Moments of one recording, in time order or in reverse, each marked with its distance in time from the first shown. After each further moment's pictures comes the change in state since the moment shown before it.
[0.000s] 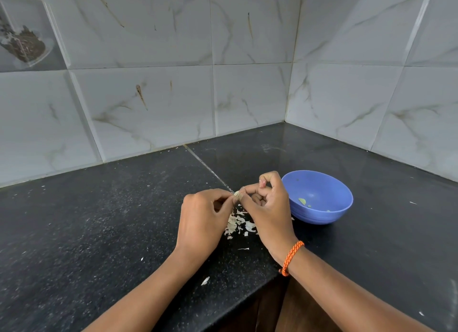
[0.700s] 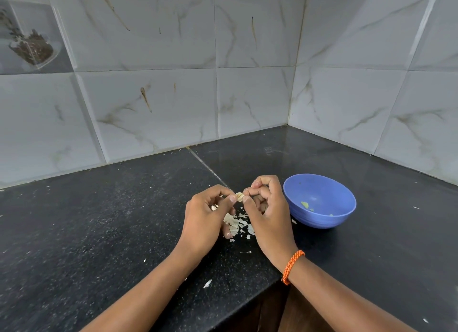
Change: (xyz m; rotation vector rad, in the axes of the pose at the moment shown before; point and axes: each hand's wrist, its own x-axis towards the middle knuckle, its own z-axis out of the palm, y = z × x) left_hand 0.002 -0.006 0.000 -0.399 -0.126 -0.286; right_hand -0.006 0.007 0.003 -0.134 0.007 -0.101
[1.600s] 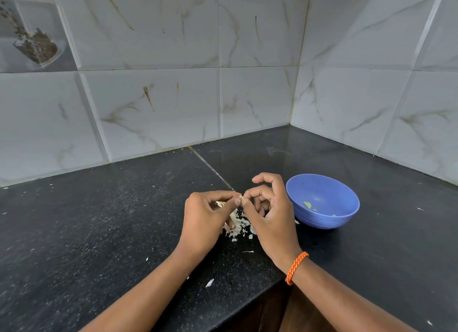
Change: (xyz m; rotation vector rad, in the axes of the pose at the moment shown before) left_hand -0.001 -0.001 -0.002 0.030 0.061 0.075; right_hand -0.001 -0.002 -0.002 -0.013 -0.014 -0.090
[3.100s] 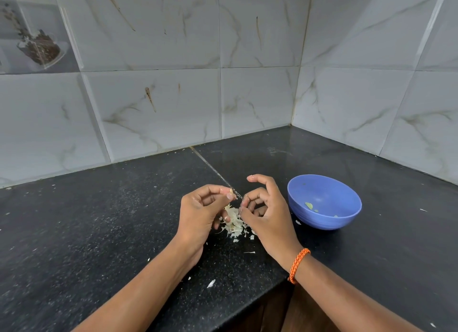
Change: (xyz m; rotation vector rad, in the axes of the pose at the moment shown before) left_hand 0.005 -0.008 -0.006 -0.355 0.021 -0.173; right_hand 0.003 0.009 0.000 0.005 -0.127 0.157
